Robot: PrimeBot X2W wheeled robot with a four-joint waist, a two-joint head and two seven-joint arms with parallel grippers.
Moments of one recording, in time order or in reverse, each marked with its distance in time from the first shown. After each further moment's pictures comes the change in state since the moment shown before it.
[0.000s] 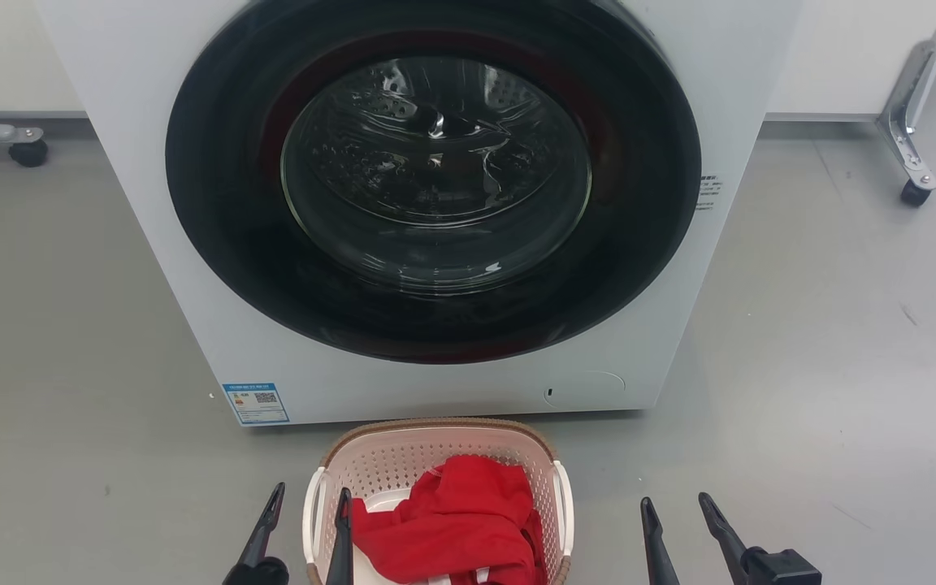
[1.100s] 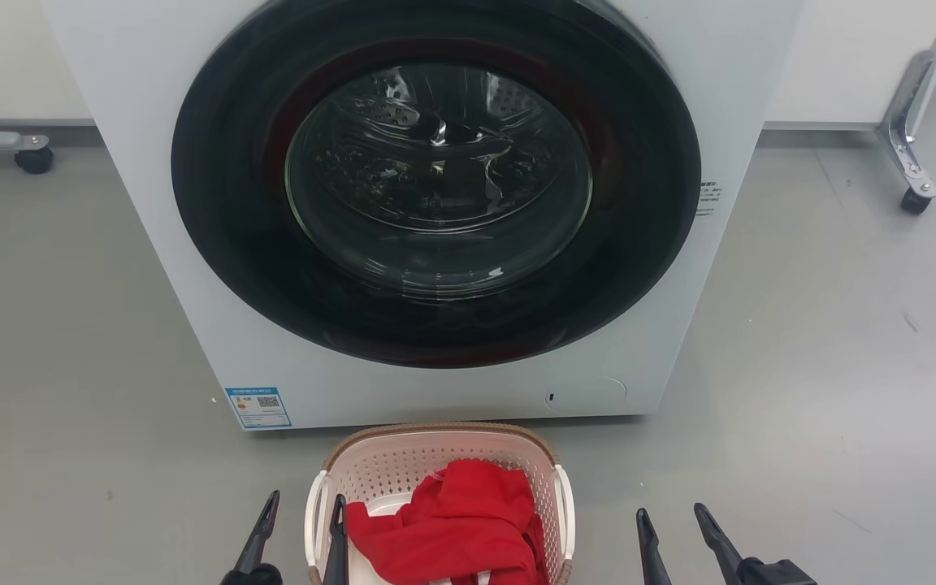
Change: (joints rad) left arm 0.015 -0.003 0.011 0.001 -0.012 0.000 0.000; right arm 0.019 0.000 0.011 -0.006 0.000 0.000 0.000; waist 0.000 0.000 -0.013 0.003
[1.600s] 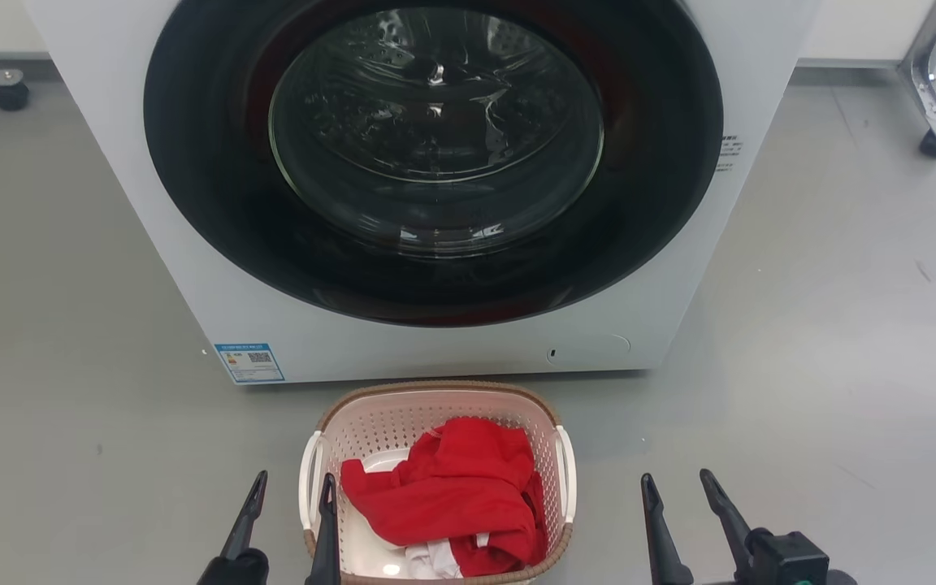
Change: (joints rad) left arm -0.005 -0.001 0.022 -0.036 0.000 0.000 0.000; right arm -0.024 0.000 -0.015 -0.031 0.000 0.000 0.000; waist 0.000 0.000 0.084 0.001
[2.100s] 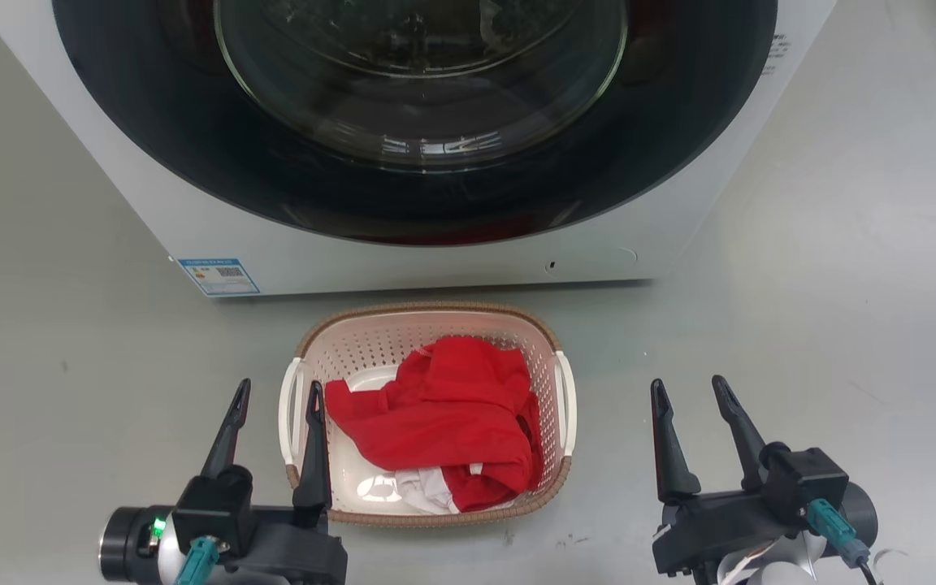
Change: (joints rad) left arm -0.137 -0.005 0.030 -0.015 0.007 0.000 0.000; right arm -0.149 -0.001 -0.036 -0.013 0.000 0.000 0.000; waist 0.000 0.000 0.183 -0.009
